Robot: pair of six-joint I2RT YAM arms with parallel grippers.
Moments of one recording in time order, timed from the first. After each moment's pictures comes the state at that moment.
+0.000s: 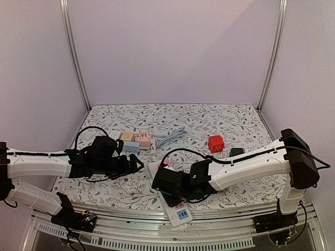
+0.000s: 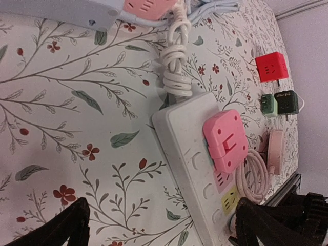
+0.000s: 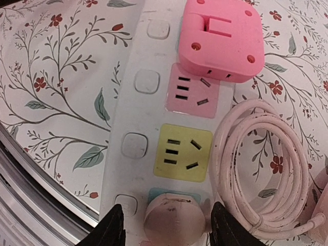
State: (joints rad) left arm -0.82 1.20 0.54 -0.12 -0.01 -0.94; right arm 1.39 1.91 1.32 -0.60 0.38 0.71
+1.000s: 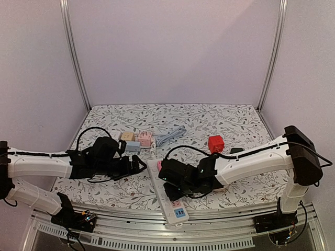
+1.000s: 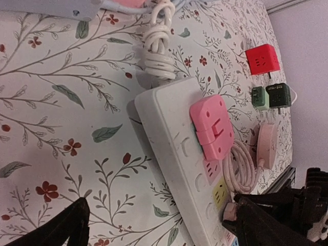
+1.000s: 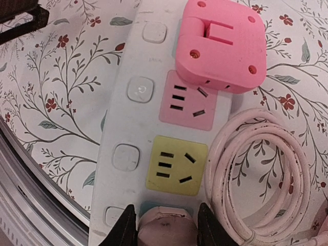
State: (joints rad) left arm -0.85 1.21 0.54 -0.09 0.00 -0.95; right arm 1.32 1.87 1.23 -0.43 0.28 0.68
